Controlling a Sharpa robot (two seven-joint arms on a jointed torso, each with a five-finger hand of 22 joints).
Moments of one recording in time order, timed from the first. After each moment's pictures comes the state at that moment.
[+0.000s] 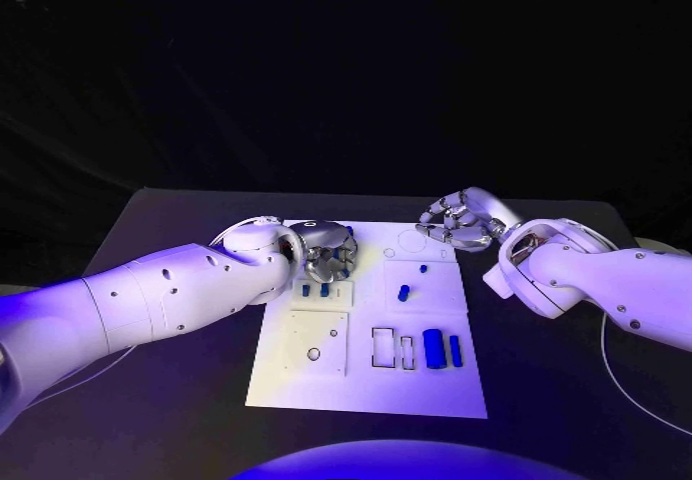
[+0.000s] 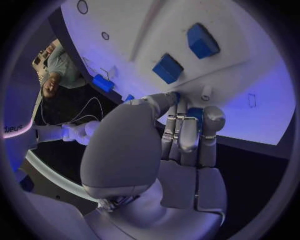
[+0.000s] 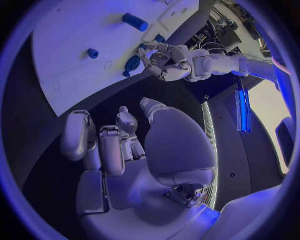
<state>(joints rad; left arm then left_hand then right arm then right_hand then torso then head) 1.16 -0.55 -0.07 1.27 -1.50 -0.09 0.01 1.52 -0.22 0.66 0.11 0.12 0.92 0.15 0.47 0.28 1.01 0.08 0.58 0.15 1.37 0.01 1.40 1.03 0.15 1.14 0.12 1.25 1.05 1.24 -0.93 -0.15 1.60 -0.98 -0.52 -0.05 1.23 -0.13 0.31 0.28 0.26 0.84 0.16 0.25 0.53 1.18 0.08 1.15 1.10 1.47 0.01 1.48 1.31 0.08 1.37 0.11 1.22 1.31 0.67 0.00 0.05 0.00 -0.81</state>
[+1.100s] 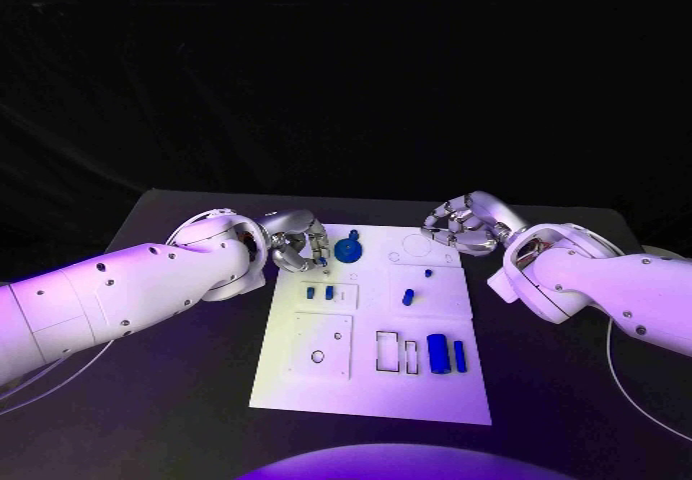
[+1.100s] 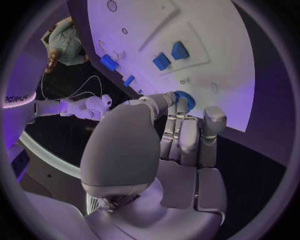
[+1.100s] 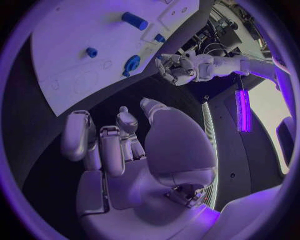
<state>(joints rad) 1.16 -0.73 -0.01 1.38 -1.32 -0.10 -0.01 1.49 -0.22 0.66 0.11 0.12 0.93 0.15 0.46 0.28 1.02 0.08 0.55 0.15 1.38 0.01 1.40 1.03 0.13 1.15 0.12 1.26 1.05 1.24 -0.93 -0.15 1.60 -0.97 -0.52 -0.05 1.23 -0.13 0.31 0.28 0.26 0.84 0.16 0.25 0.52 1.18 0.08 1.15 1.10 1.47 0.01 1.48 1.31 0.08 1.37 0.11 1.22 1.31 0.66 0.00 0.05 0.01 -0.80</state>
